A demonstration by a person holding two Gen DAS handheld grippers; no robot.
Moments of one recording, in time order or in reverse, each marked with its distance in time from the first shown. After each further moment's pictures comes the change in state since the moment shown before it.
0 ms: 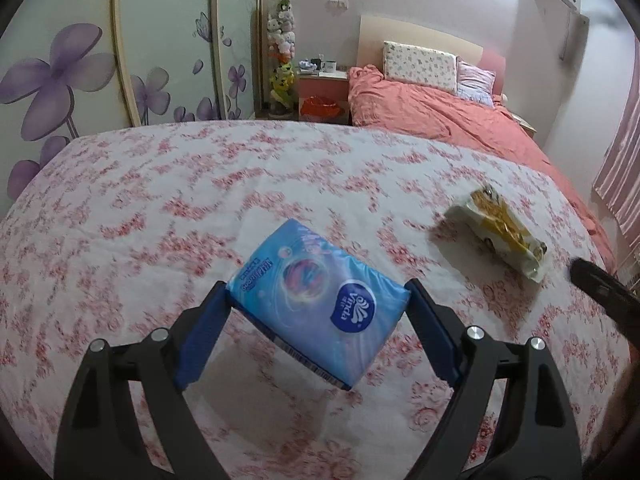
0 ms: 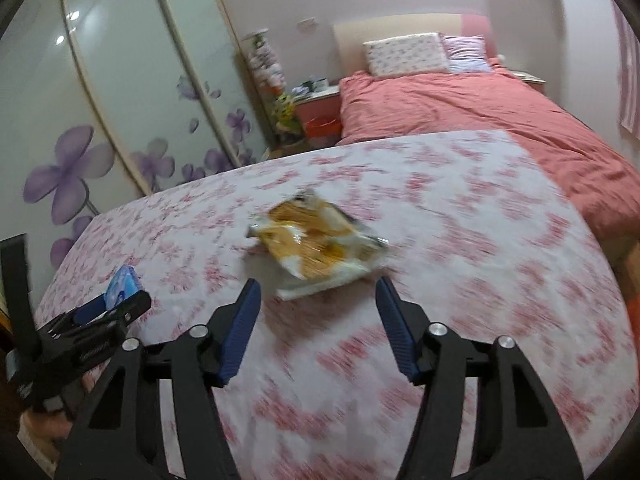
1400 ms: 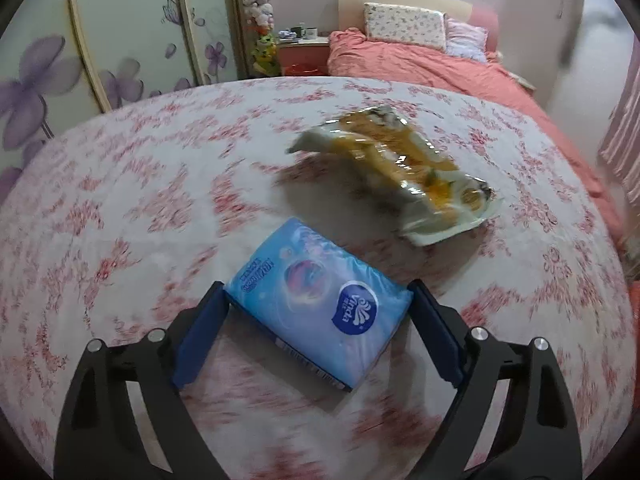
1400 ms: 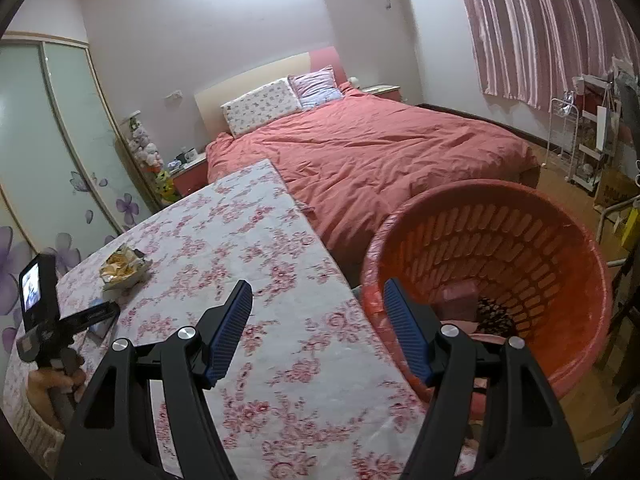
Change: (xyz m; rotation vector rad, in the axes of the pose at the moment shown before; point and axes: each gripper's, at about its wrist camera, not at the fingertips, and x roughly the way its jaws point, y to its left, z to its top) left arm 0.036 -0.130 -0.031 0.056 0.122 0.009; right arm -0.180 -0.182 -0.099 0.314 -0.228 -0.346
